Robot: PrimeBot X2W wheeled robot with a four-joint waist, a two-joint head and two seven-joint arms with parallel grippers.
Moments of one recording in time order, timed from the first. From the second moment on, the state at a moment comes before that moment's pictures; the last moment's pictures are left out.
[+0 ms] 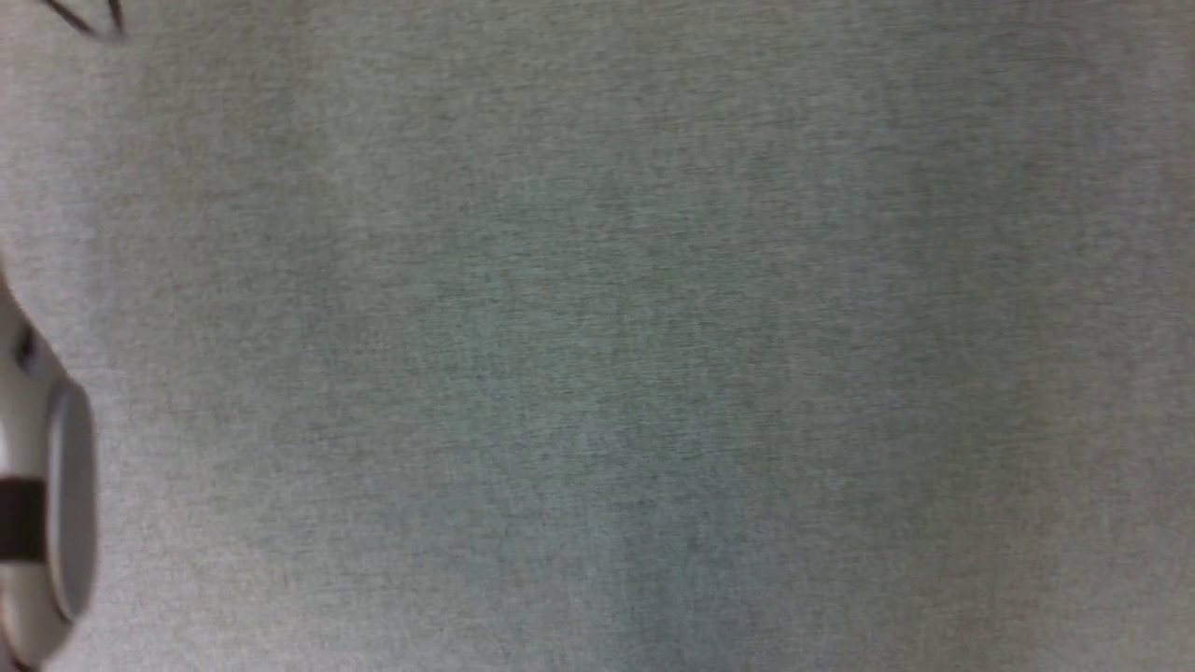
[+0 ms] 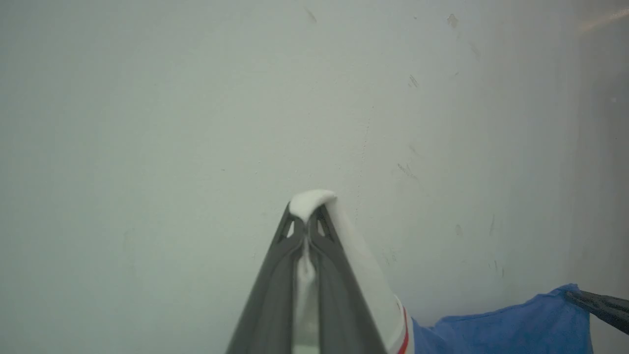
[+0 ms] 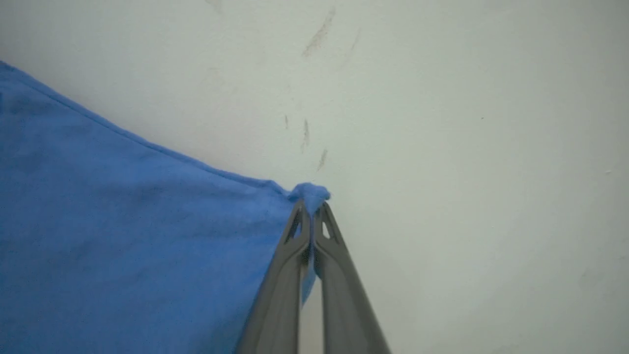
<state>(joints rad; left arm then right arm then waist) -1.49 0.34 -0.16 0.31 -0.42 -0.12 -0.26 -1.58 -0.14 -0.09 0.75 -0.32 0.13 -0.17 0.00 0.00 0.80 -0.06</state>
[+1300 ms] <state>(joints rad) -0.04 0.42 -0.10 -0.13 -0.50 -0.07 0.08 -0.26 -0.28 0.00 0.01 0.35 0.13 0.19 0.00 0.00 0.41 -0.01</state>
